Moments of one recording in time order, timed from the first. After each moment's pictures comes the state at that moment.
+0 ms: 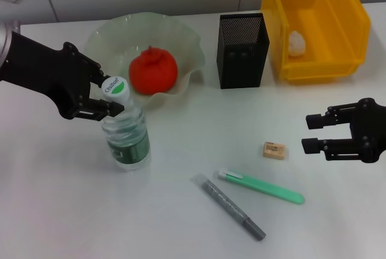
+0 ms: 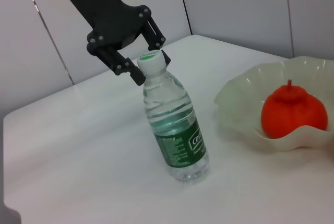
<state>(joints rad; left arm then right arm) -0.73 -2.07 0.99 1.39 2.41 1.83 -1.84 0.36 2.06 -0.67 -1.10 -2.09 -1.85 1.62</state>
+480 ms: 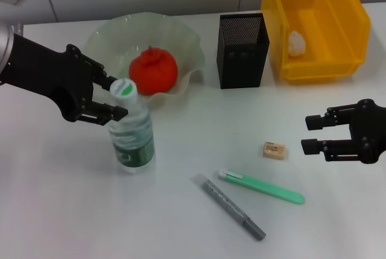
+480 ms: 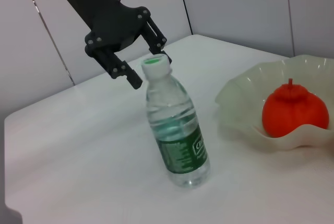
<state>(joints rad) -0.72 -2.07 0.99 1.38 2.39 1.83 -1.84 0.36 2.06 -0.68 -1.09 -2.09 -1.84 1.62</state>
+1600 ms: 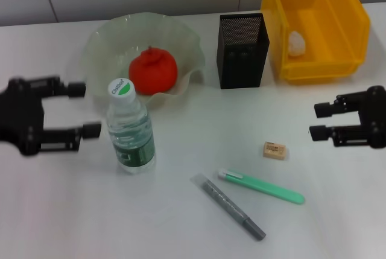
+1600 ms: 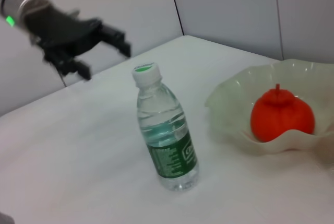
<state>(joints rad) -0.41 -2.06 0.76 1.15 1.94 1.83 -1.56 0.37 2.04 -0.67 -1.17 -2.09 -1.87 1.72</state>
